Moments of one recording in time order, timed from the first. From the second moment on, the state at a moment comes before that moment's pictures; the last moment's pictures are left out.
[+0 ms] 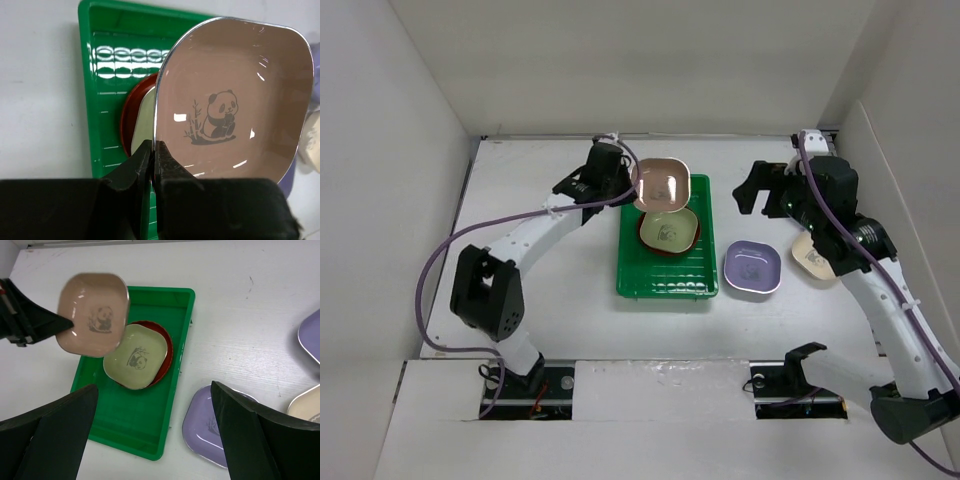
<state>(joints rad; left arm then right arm) -0.53 1.62 1.37 -0.37 -0.07 -0.61 0.35 1.04 1.29 -0.62 0.03 0.30</state>
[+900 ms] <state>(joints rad) -0.63 1.67 1.35 -0.41 0.01 -0.58 0.21 1.13 1.06 -0.62 0.09 0.39</state>
